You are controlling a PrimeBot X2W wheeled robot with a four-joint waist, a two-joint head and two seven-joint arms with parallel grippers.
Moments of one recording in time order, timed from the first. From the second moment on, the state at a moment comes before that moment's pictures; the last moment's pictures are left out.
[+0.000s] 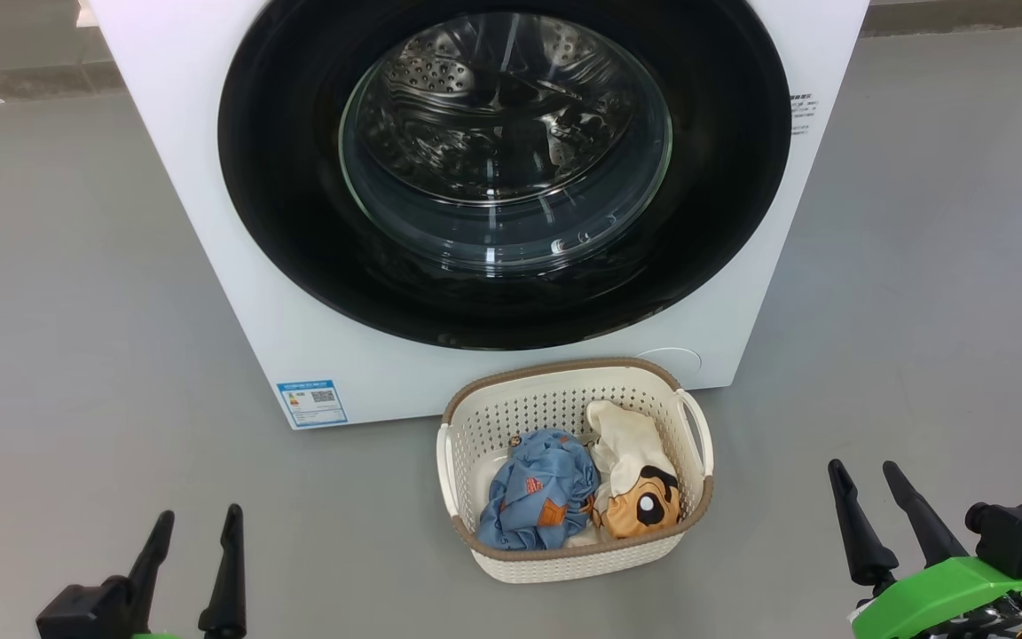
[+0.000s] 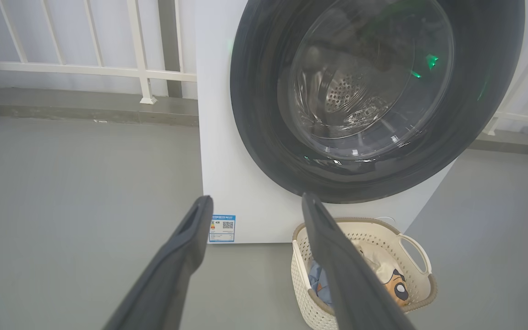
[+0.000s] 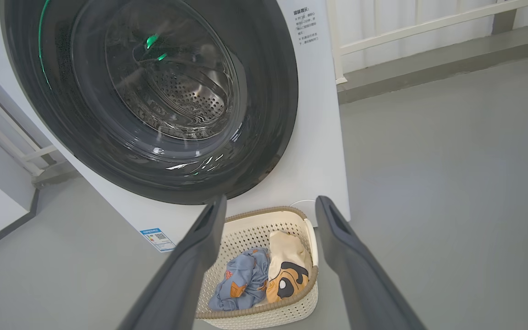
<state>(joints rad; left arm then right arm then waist) 0.00 0.14 -0.08 0.23 -0.36 -0.13 -0.25 -0.10 -0.21 0.06 0.40 0.53 0.13 -0.25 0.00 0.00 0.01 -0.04</state>
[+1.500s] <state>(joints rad) 0.00 0.14 -0.04 0.26 -0.29 -0.13 -0.25 -0.10 -0.21 0.05 0.40 0.50 0.13 -0.25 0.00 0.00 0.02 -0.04</state>
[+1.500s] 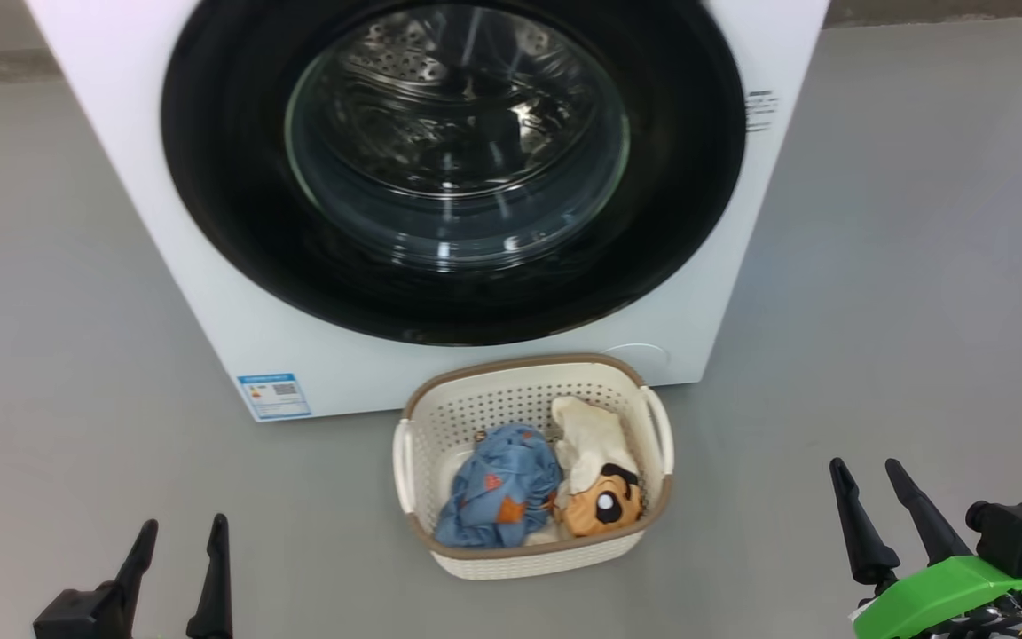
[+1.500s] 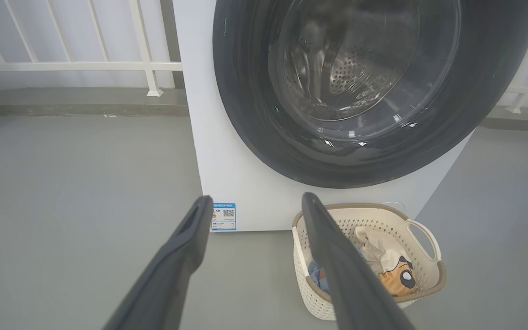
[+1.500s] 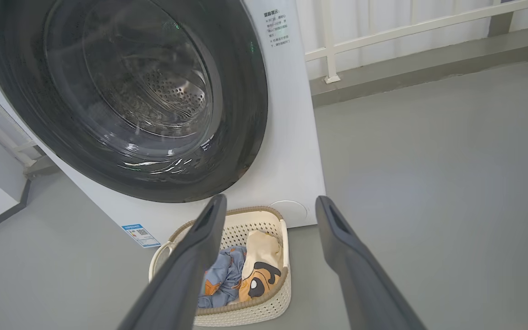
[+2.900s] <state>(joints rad) -0.01 0.13 -0.05 0.24 -0.33 -0.13 -0.25 -0.10 -0.21 0.06 0.39 0.48 0.13 -0.25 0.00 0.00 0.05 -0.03</state>
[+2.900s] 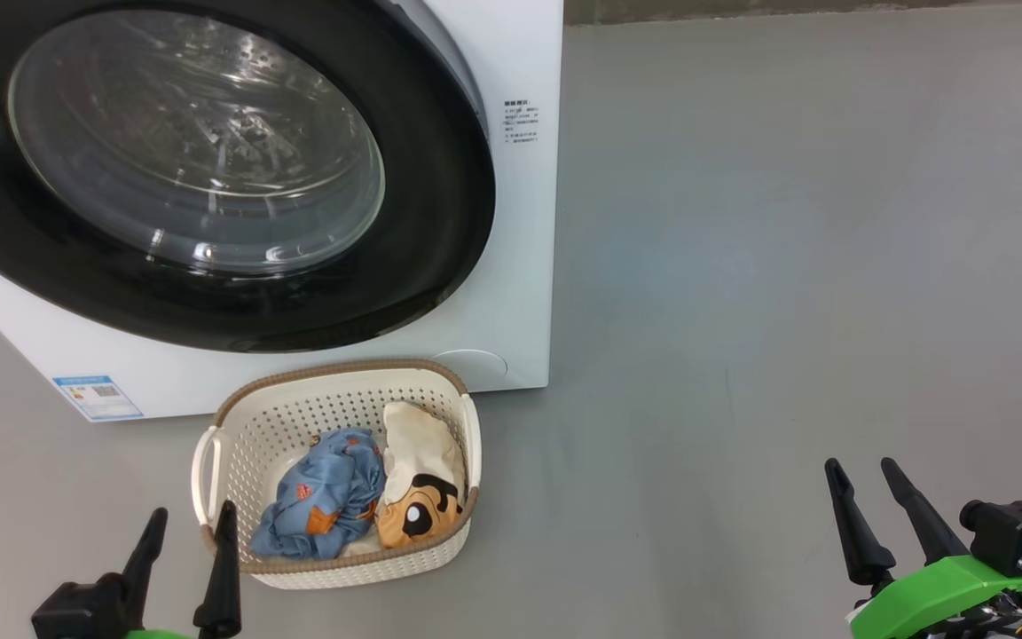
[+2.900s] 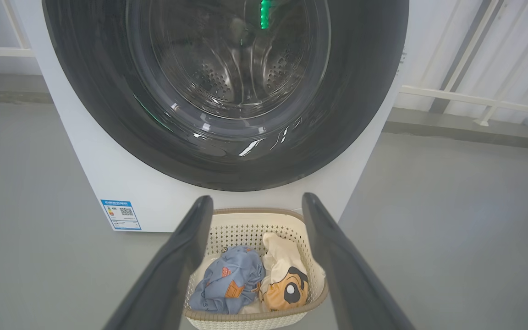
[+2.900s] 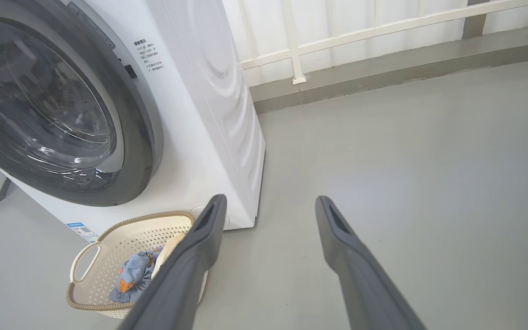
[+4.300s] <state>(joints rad) -0.12 0.08 -0.09 0.24 -0.36 -0.13 -0.26 -0.63 -0.30 0.23 0.33 1.43 0.13 -0.22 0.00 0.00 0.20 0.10</state>
